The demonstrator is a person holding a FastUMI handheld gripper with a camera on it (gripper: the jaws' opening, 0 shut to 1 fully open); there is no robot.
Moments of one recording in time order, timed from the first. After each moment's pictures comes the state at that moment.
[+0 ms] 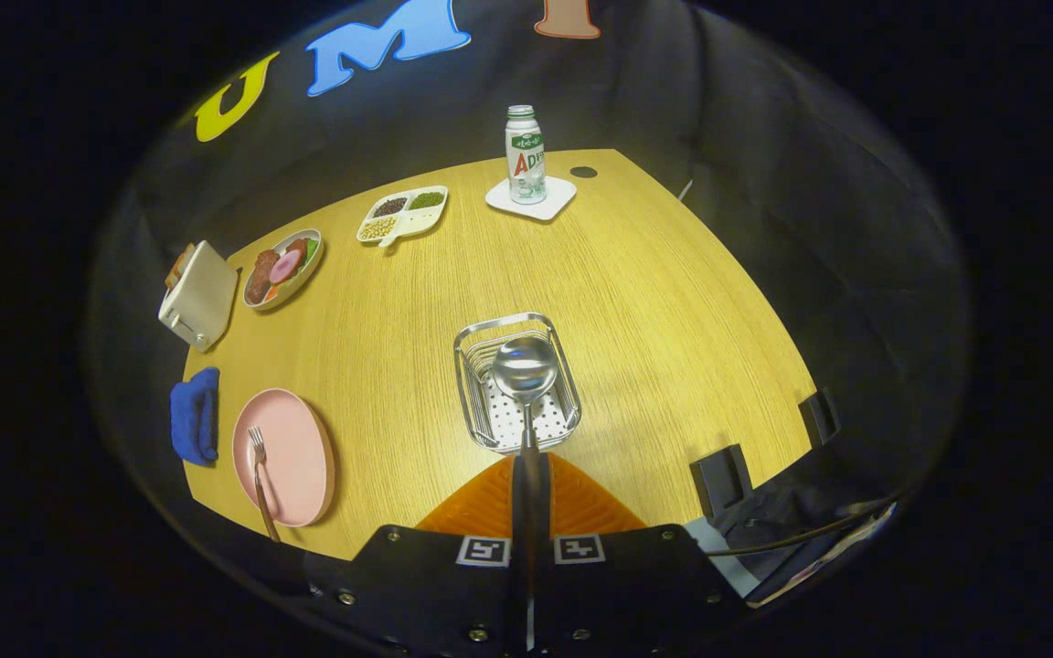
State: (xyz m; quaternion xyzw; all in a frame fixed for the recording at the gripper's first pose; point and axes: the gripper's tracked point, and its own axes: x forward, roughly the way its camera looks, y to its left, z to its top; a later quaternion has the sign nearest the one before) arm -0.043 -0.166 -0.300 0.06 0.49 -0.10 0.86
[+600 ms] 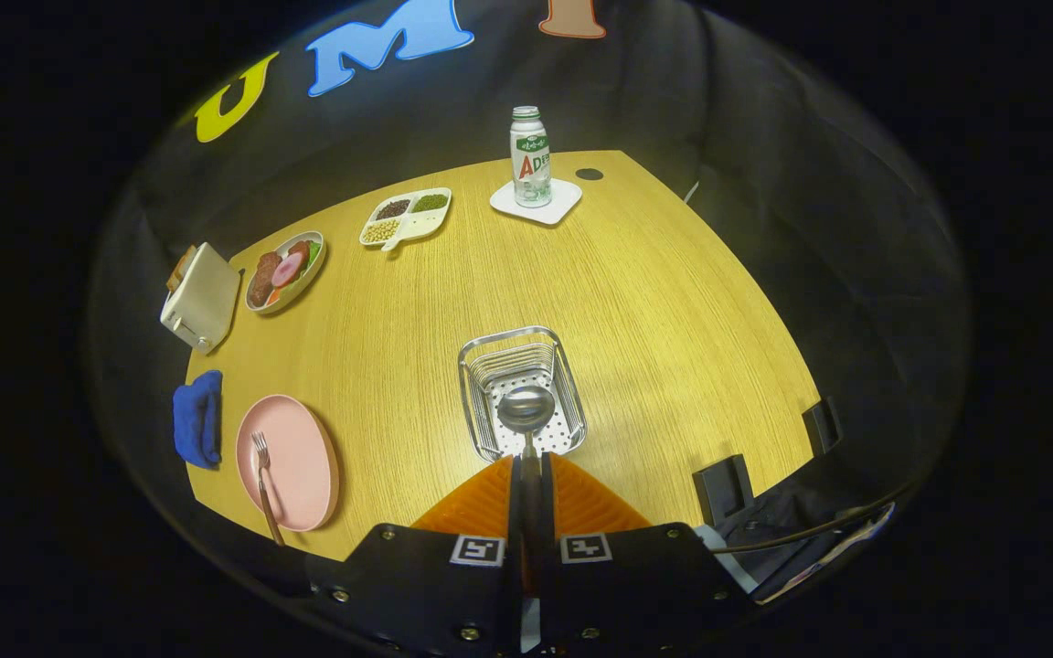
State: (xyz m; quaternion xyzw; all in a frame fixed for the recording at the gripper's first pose) arm -0.033 -0.166 -0.294 0.06 0.49 -0.09 0.87
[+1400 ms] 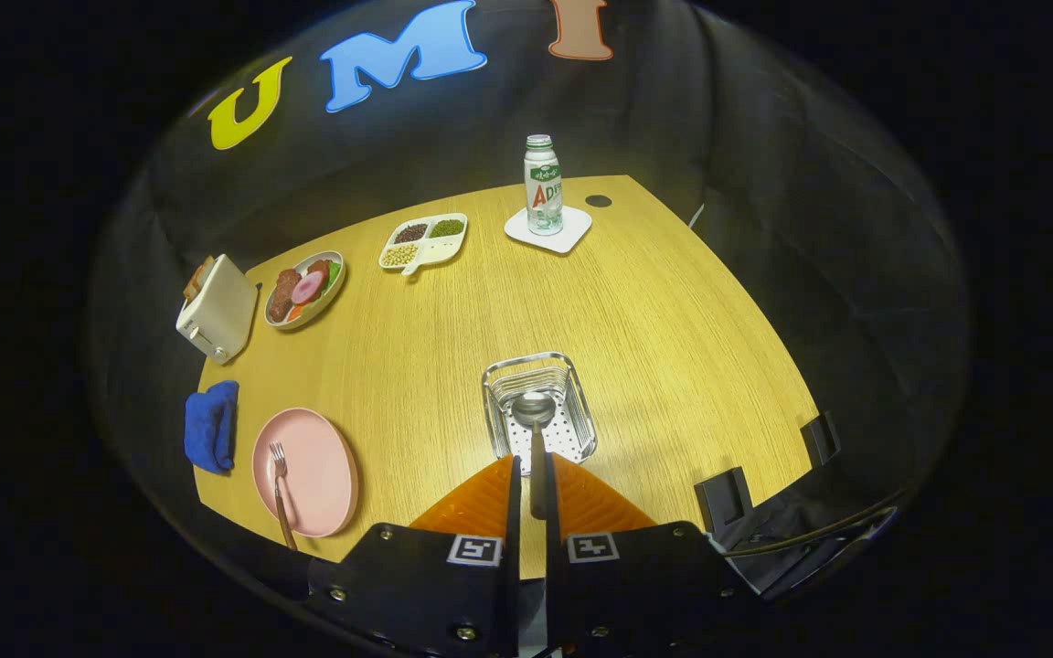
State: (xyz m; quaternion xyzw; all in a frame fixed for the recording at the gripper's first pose) arm -0.027 -0.156 -0.265 0.06 0.45 -0.07 0.89
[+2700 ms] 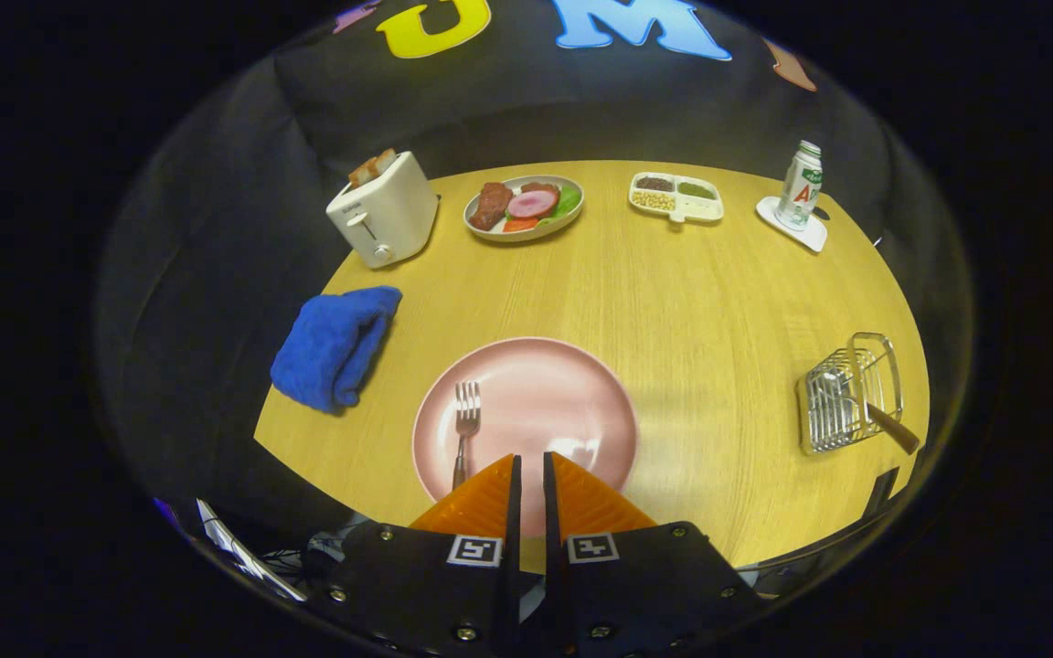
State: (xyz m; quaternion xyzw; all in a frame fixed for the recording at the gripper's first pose) arm -0.045 0.126 -0.335 0.02 0.49 0.14 0.86
